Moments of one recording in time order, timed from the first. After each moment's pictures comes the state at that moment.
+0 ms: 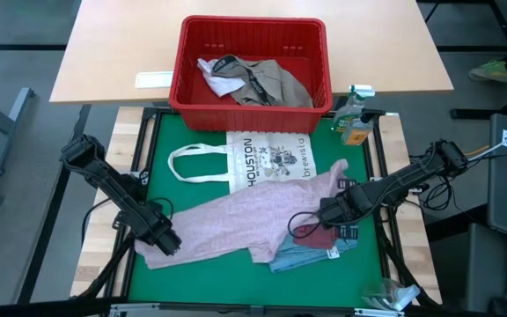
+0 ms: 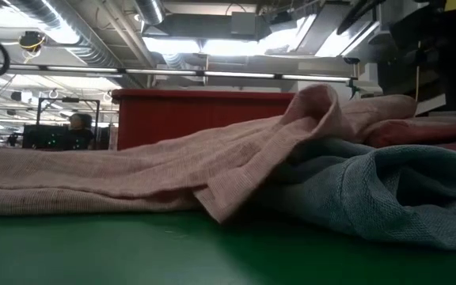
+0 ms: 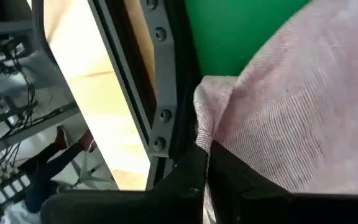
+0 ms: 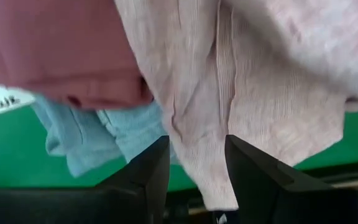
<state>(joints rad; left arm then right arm) -0.74 1.48 0.87 -1.28 0.36 -2.03 0.44 1.43 1.09 -1.35 0.05 0.49</state>
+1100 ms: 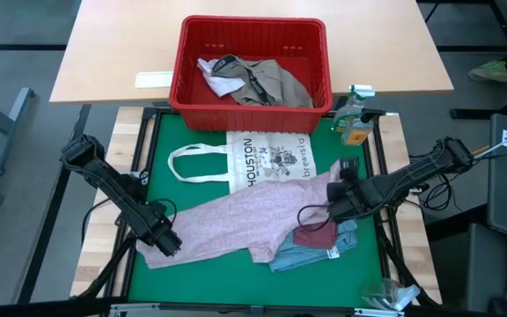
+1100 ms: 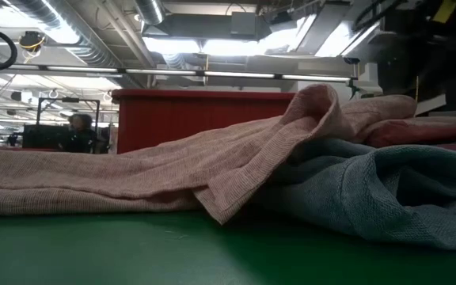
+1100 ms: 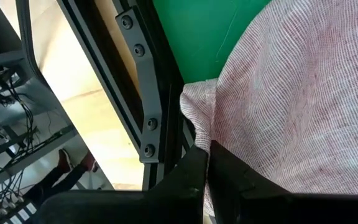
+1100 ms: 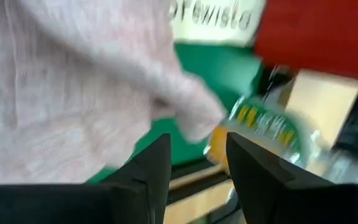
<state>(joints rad) -0.74 1.48 0.90 -1.29 0.31 -1.93 0.44 1.34 1.09 -1.54 0.58 0.30</state>
